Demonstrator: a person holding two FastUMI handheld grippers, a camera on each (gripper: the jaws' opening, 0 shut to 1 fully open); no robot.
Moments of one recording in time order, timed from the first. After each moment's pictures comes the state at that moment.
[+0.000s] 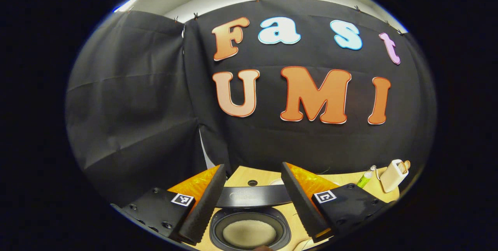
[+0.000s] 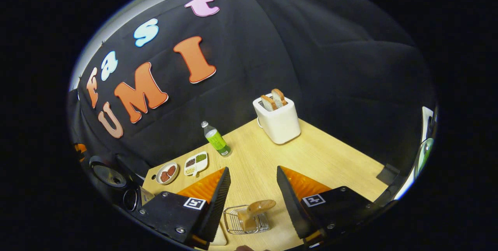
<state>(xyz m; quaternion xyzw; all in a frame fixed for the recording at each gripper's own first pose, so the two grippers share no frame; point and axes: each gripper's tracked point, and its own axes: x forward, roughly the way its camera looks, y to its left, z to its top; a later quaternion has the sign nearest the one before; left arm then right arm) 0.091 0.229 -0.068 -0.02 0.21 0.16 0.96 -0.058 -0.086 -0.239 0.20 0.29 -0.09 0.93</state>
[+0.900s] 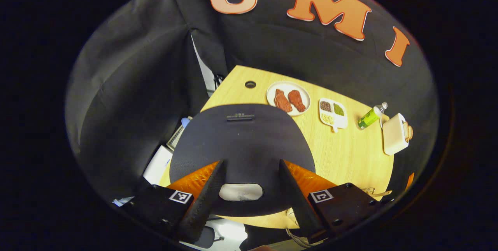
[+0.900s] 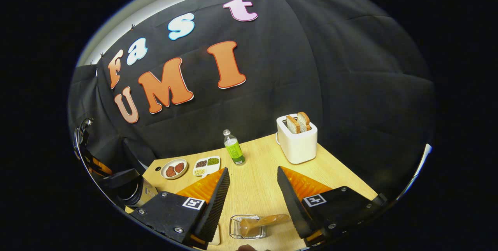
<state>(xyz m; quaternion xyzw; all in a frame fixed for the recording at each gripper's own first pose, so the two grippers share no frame) -0.018 0.177 -0.260 -0.09 0.56 0.15 0.81 -0.036 -0.054 -0.205 0.14 0.26 -0.02 0.96</state>
